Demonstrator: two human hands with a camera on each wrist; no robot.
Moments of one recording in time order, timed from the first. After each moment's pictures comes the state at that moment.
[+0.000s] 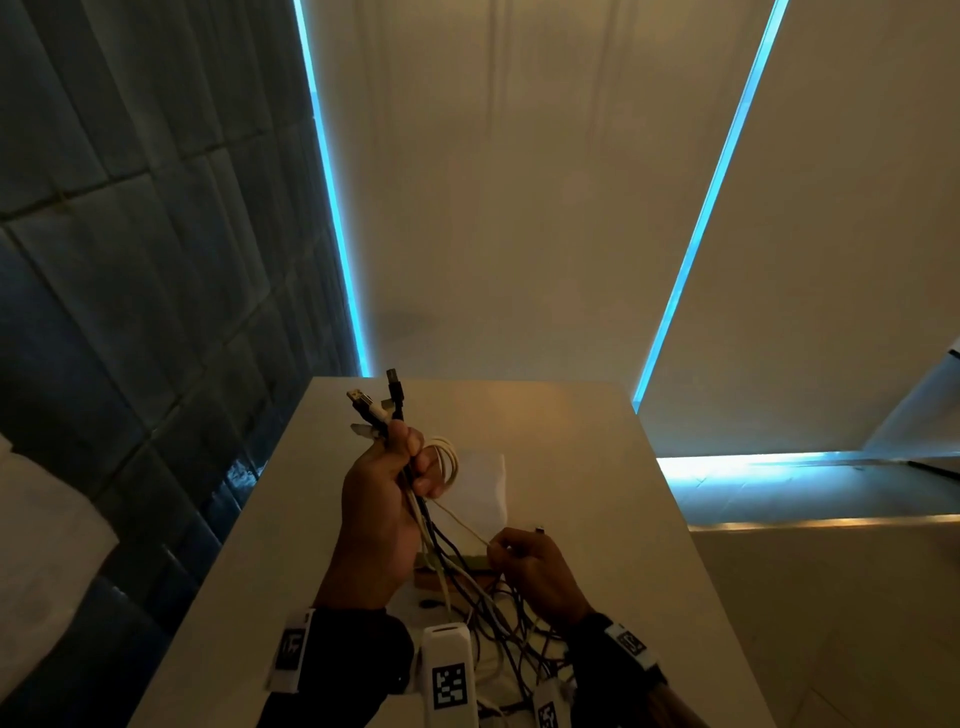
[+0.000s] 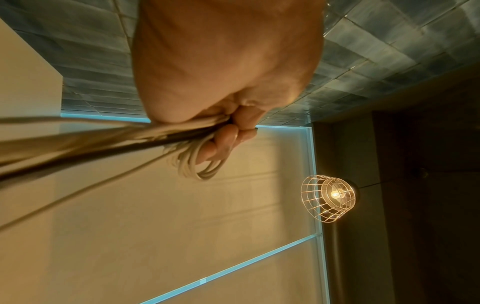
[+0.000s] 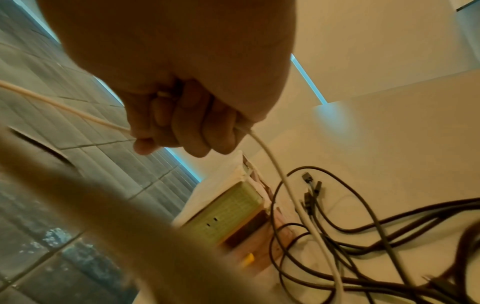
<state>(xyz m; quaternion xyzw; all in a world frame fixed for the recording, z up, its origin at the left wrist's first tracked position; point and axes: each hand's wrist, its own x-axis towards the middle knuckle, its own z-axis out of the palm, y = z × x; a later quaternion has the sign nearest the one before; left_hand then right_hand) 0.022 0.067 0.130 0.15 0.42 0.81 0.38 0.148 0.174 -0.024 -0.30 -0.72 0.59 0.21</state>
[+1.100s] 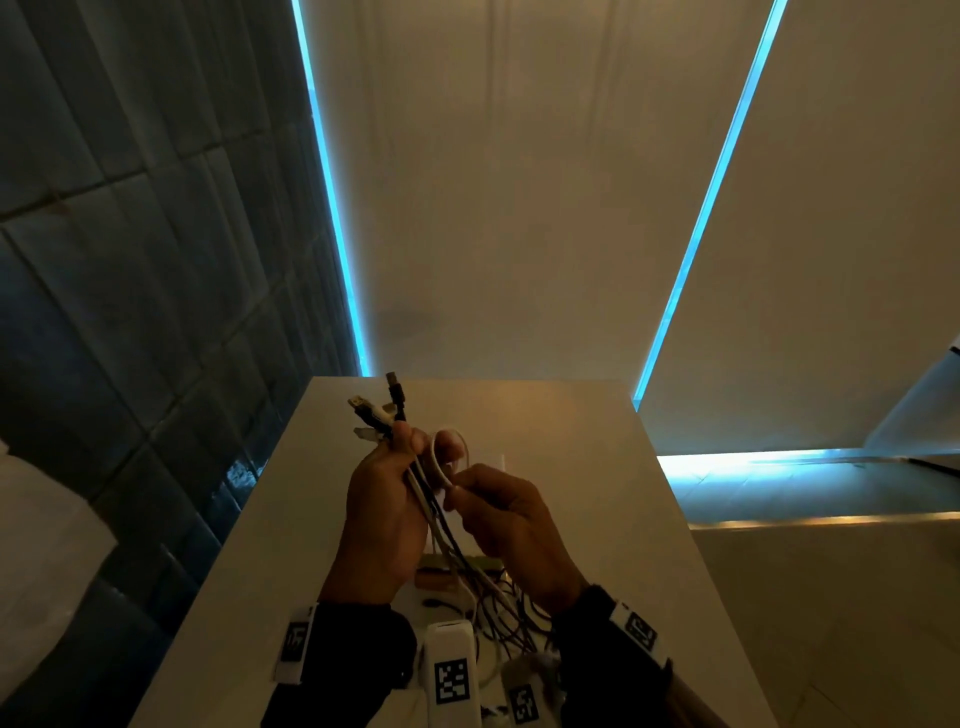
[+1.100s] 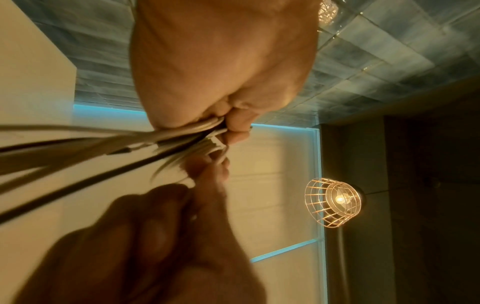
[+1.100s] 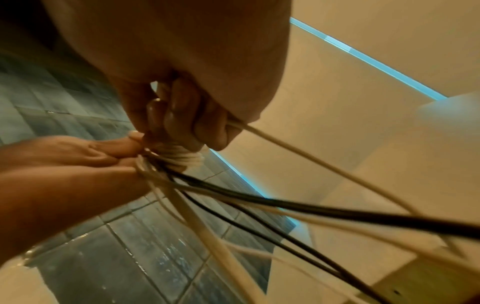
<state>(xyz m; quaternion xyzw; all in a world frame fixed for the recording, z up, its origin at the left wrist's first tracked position) 0.026 0.073 0.128 0.11 0.42 0.81 0.39 0.137 0.136 0.102 -0.16 -0.70 0.63 0.29</state>
